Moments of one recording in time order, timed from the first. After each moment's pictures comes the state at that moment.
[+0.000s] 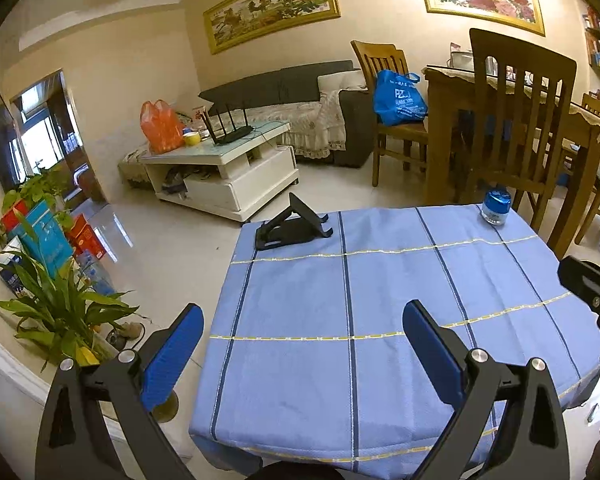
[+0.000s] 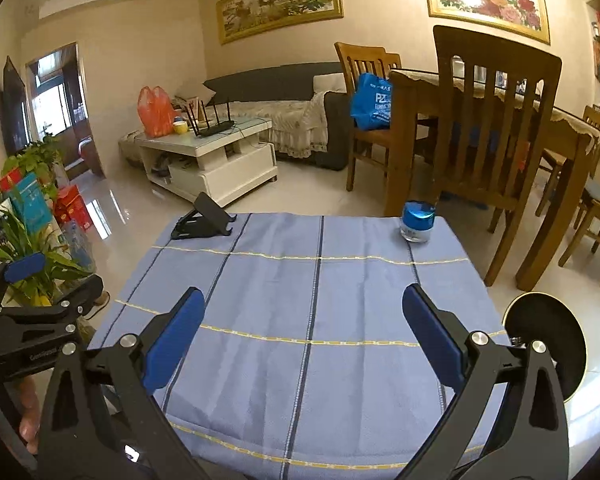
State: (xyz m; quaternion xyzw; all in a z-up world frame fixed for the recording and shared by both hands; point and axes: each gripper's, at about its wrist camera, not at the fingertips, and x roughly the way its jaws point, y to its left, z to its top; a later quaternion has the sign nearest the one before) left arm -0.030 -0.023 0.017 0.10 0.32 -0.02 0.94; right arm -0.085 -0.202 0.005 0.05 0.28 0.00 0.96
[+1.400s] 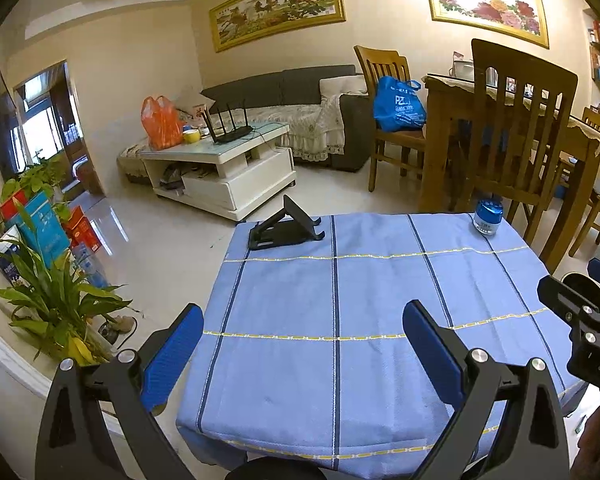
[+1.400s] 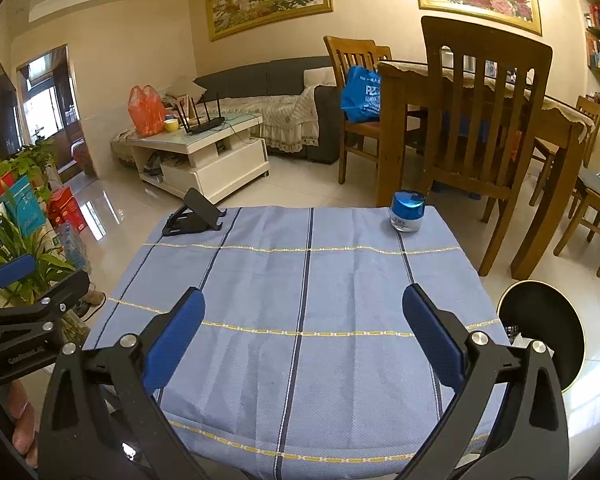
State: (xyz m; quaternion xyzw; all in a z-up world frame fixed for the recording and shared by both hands) left arm -0.034 -0.026 0.021 0.07 0.32 -0.03 0.94; right arm -0.087 -0.214 -0.004 0.06 0.30 -0.02 0.95
